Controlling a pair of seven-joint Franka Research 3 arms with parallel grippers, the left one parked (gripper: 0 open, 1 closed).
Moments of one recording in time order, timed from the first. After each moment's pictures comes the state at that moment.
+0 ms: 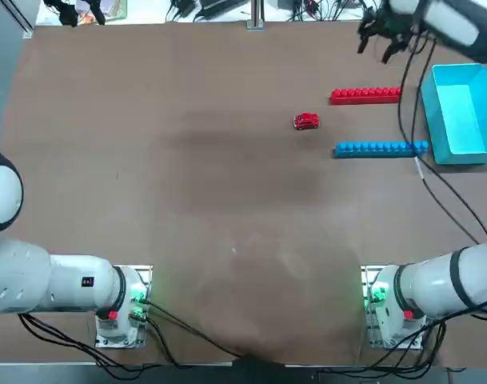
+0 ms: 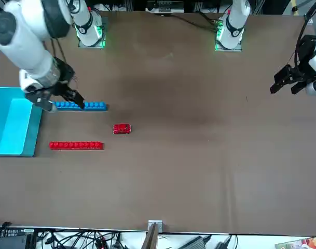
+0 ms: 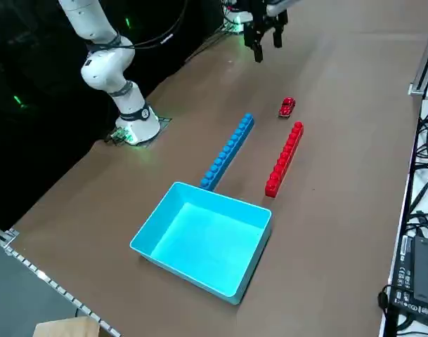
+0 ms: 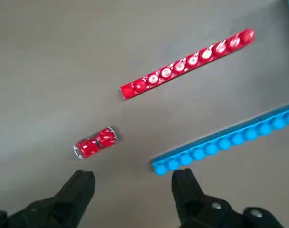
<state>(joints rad) 0.23 0.01 0.01 -1.91 0.03 1.96 0.64</state>
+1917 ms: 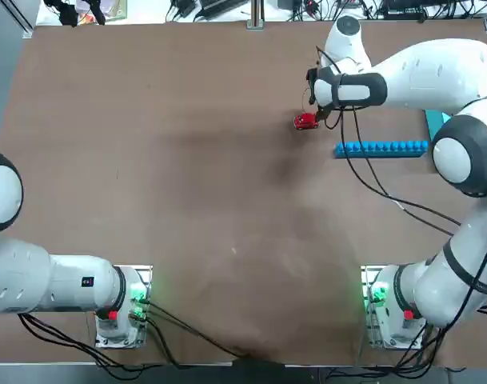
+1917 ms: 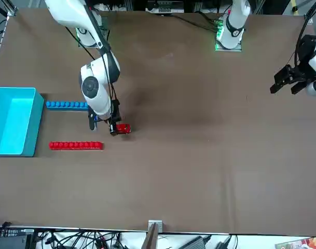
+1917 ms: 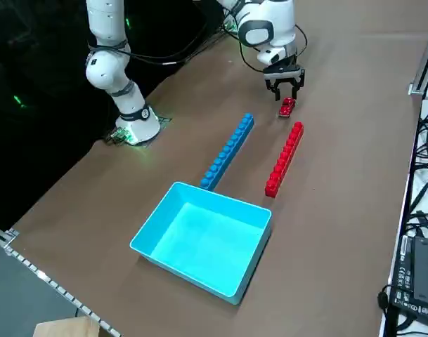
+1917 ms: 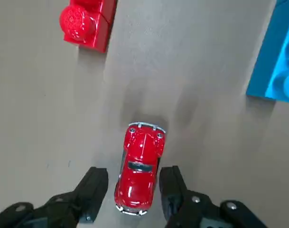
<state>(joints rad) 0.44 0.43 0.00 -2.00 0.03 2.48 1.73</state>
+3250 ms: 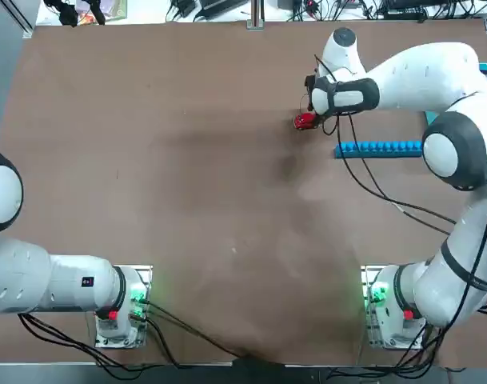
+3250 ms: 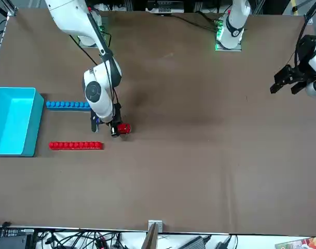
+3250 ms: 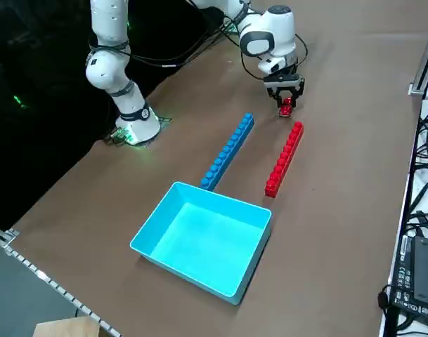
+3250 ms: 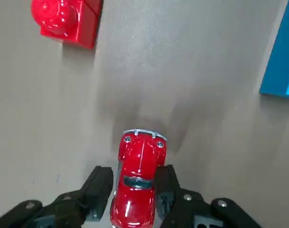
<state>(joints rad) 0.44 0.49 0.00 -1.99 0.03 2.54 1.76</state>
